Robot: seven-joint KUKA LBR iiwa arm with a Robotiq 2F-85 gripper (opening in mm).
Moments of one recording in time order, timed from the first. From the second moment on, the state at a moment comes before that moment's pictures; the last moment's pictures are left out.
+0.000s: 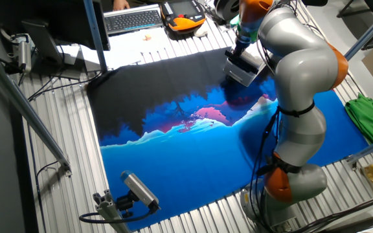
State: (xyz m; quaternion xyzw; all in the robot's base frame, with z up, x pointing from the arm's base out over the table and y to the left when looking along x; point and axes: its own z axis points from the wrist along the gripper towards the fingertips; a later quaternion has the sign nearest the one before) arm 0.660 -0.107 0.207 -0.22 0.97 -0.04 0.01
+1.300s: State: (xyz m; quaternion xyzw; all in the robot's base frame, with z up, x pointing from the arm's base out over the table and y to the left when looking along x) arm 0.654 -0.108 0.202 -0.18 0.98 -0.05 0.03
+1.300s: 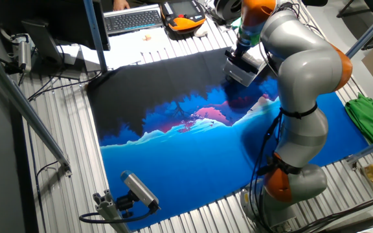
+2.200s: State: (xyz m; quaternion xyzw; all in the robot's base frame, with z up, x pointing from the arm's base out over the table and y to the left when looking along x) arm 0.654 -0.109 0.201 -0.16 0.99 -0.04 0.02
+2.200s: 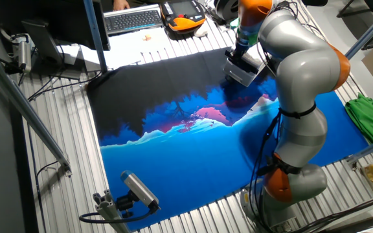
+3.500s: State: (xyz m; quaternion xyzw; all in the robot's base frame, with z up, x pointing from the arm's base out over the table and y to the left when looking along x) arm 0.660 -0.111 0.202 -0.22 0.97 -0.03 0.00
